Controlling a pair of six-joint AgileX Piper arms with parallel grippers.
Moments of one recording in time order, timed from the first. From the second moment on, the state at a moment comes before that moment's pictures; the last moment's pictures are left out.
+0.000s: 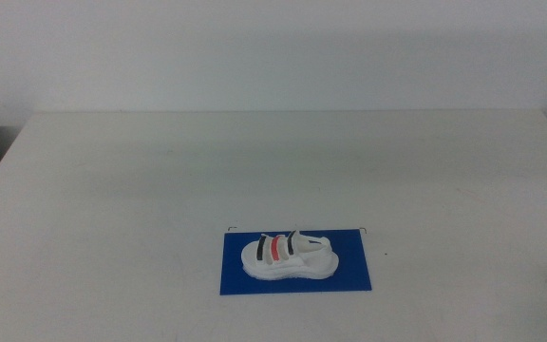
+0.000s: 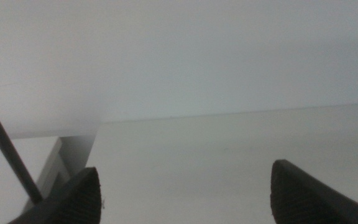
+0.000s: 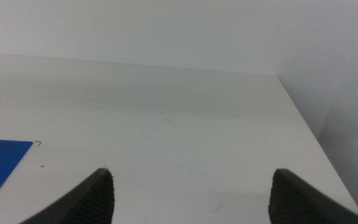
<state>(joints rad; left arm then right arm) -0.23 0.53 -0.69 0.42 0.52 -0.36 -0.01 -0.01 0.03 0.04 0.21 -0.06</state>
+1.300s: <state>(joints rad) 0.04 -0.01 0.03 -0.07 0.06 0.08 -0.01 -0.01 0.03 0.04 0.21 -0.06</state>
